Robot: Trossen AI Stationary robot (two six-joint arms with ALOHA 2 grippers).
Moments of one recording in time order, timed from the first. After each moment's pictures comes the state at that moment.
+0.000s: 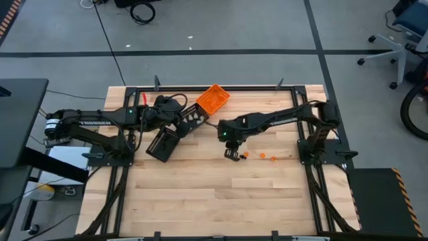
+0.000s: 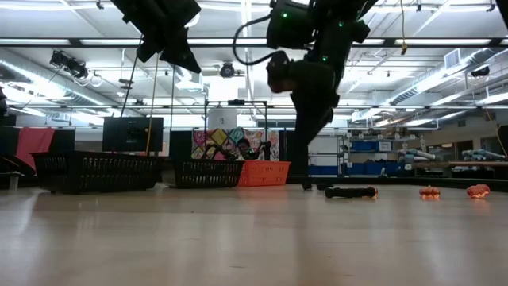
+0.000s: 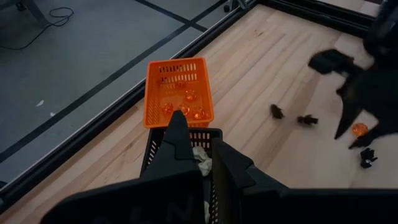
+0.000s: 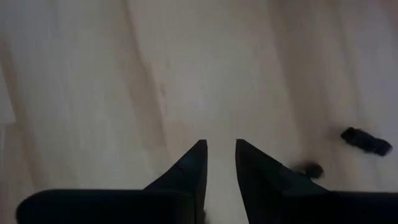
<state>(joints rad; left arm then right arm) 0.09 1.13 0.96 -0.48 -0.52 -0.35 -0.06 1.79 1.27 -0.67 -0.02 0.24</state>
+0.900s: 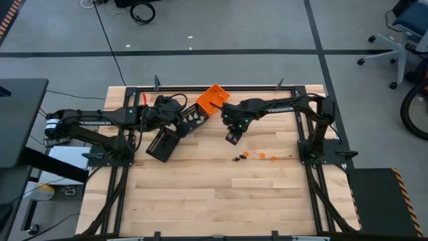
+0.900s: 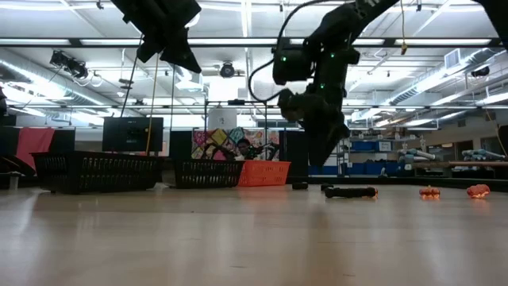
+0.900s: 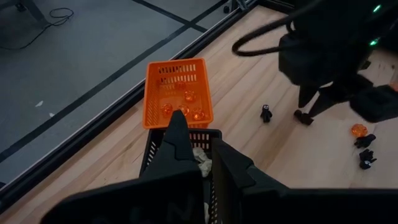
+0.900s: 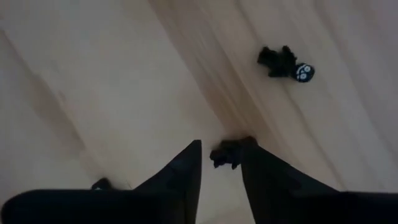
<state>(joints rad) 0.09 1.13 0.96 -0.48 -0.52 -0.35 -0.26 1.83 1.27 -0.78 -0.11 0.34</state>
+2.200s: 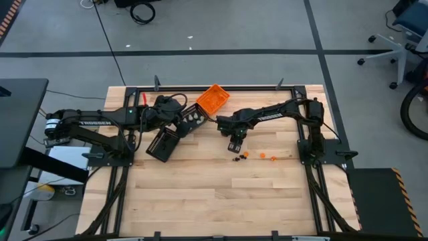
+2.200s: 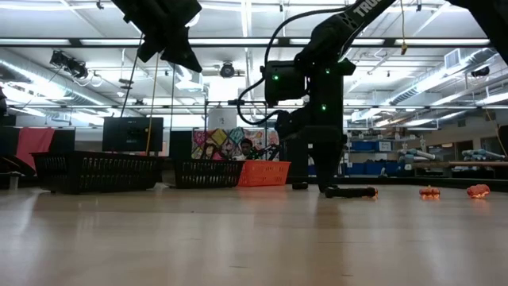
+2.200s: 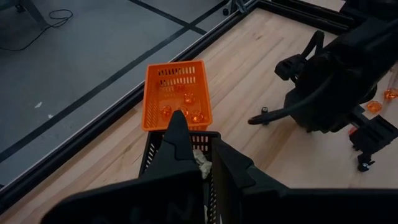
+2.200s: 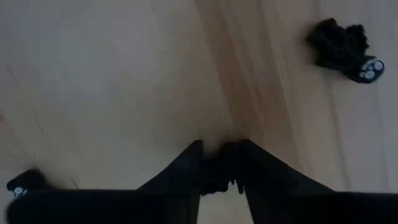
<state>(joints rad) 0.09 1.13 0.96 -0.47 -0.52 -0.35 -0.19 1.98 1.27 -0.79 0.04 0.18</state>
